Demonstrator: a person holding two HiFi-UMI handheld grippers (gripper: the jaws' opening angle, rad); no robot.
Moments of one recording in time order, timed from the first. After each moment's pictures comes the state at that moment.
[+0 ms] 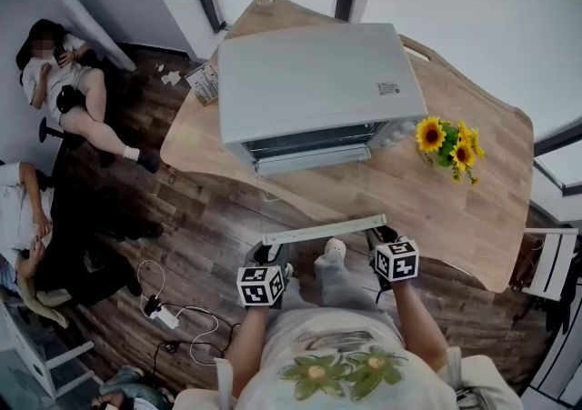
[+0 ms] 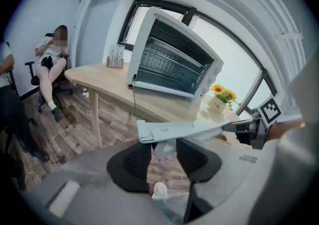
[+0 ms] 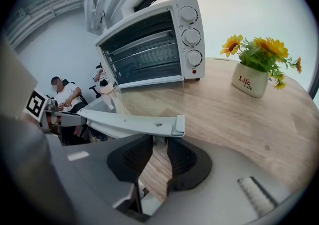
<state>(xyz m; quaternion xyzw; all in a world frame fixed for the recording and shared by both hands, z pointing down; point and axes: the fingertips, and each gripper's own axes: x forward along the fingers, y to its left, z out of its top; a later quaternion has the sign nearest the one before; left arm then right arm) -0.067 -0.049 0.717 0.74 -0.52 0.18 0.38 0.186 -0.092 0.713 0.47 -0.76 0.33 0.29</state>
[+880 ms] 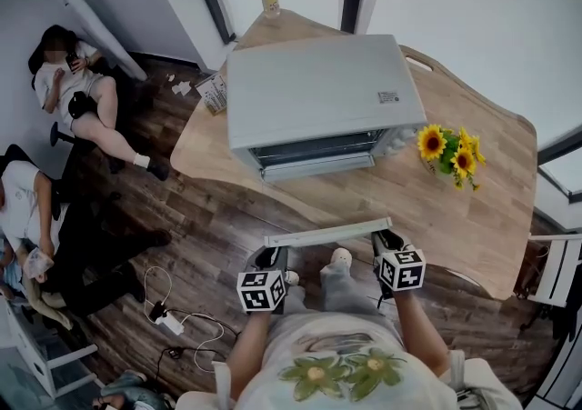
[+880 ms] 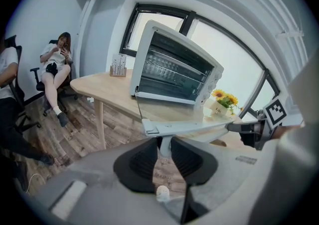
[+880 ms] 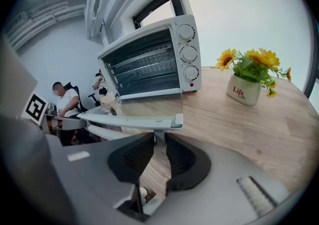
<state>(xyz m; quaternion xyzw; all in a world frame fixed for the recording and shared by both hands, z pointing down) -0.077 -0.052 0.687 0.73 -0.55 0.17 0.37 0.186 -0.094 0.678 0.50 -0.77 0.32 0.26</state>
